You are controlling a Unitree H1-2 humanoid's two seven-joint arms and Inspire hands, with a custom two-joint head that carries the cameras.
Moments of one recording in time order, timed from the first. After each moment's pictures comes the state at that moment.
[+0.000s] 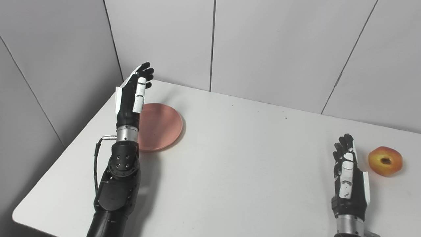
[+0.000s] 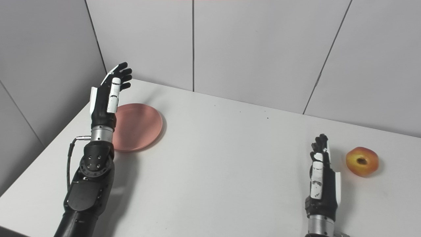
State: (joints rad) left arm -0.36 0.23 0.26 0.16 0.05 -0.13 0.20; right arm -0.20 0.03 0.01 0.18 0.03 -0.23 -0.05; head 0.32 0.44
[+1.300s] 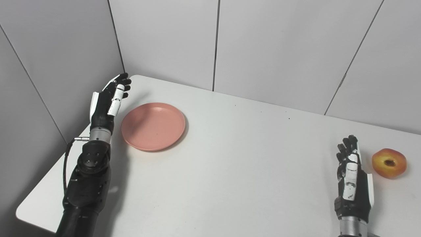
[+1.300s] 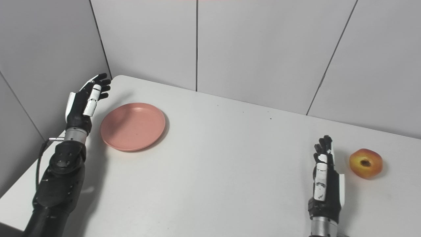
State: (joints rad) left arm -0.32 0.38 0.31 0.29 -0.04 -0.09 0.09; right arm -0.20 0.03 0.00 0.18 0.04 -0.23 -0.05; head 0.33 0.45
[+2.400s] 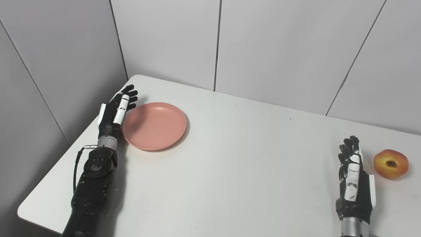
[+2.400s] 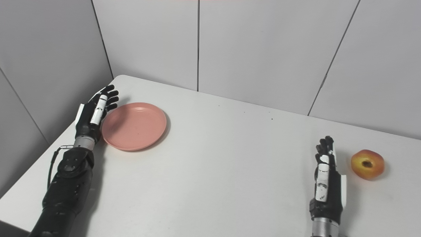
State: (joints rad) left arm -0.36 0.35 0.31 0.47 -0.17 -0.17 0.03; right arm -0.20 0.03 0.00 0.18 0.04 -0.23 -0.05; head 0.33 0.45
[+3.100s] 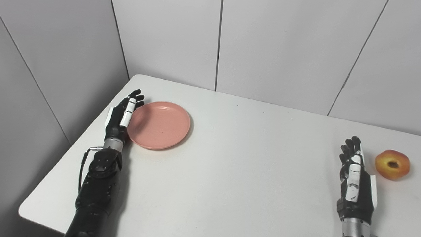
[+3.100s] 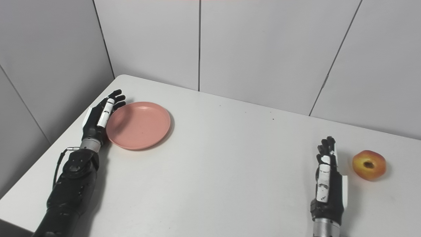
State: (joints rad) left arm -0.36 0.35 0.29 0.50 -0.17 -0.16 -0.01; right arm -0.19 0.03 0.00 0.18 0.04 -0.23 -0.05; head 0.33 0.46
